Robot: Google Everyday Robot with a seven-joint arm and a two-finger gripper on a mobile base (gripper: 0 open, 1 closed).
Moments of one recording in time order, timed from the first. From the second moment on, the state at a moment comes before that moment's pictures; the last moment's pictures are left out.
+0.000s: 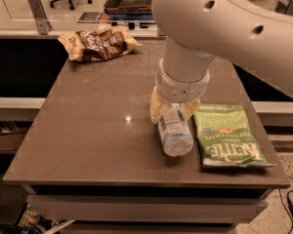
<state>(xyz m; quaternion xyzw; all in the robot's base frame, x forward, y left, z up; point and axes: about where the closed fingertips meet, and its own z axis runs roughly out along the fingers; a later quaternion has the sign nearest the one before) 0.472 -0.065 0.866 -0.07 0.99 0.02 0.09</state>
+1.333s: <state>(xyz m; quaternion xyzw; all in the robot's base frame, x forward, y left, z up) 0.546 -0.043 0.965 -0.08 0.98 -0.02 0.16</state>
